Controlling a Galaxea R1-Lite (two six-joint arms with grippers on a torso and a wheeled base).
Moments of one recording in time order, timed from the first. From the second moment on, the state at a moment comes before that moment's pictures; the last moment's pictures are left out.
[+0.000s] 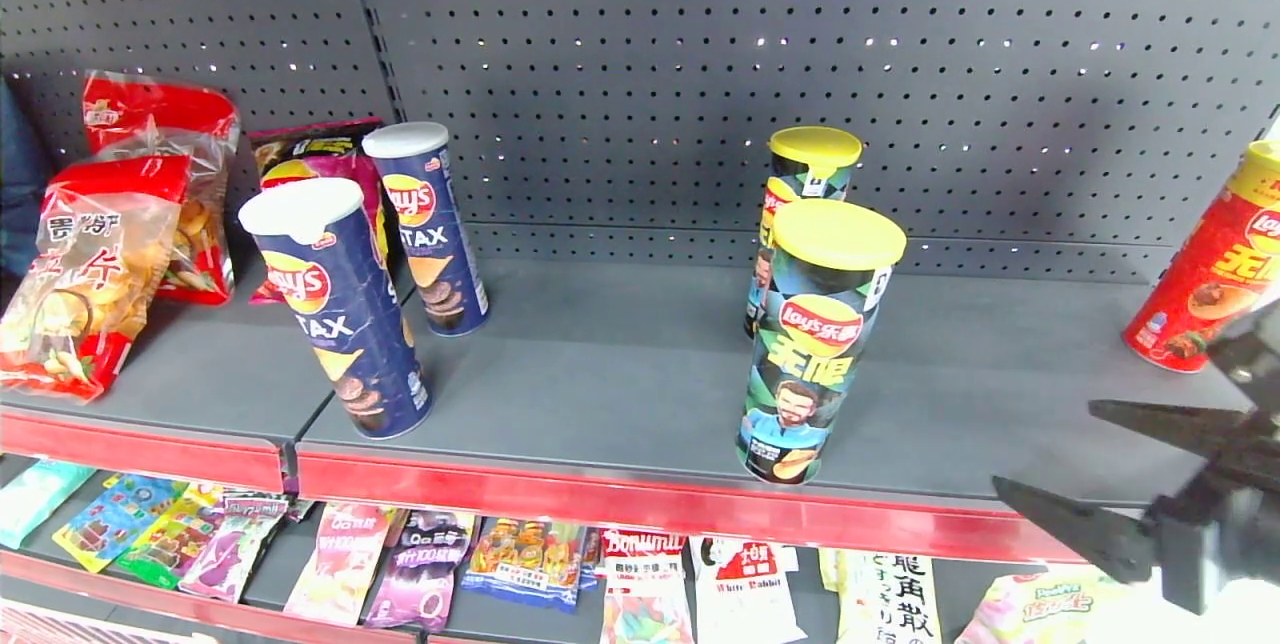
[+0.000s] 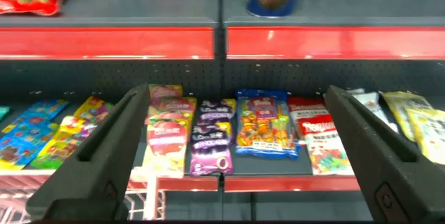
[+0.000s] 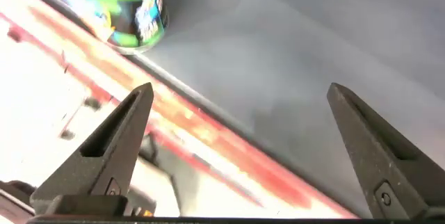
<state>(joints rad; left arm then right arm) -0.23 0.10 0.00 -0.05 0.12 0.00 0.48 1.02 -0.50 -0.09 -0.11 -0.13</state>
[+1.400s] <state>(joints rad) -0.28 0.06 -0.01 -0.02 0.34 0.01 -0.11 0.09 0.00 0.00 0.05 0.00</state>
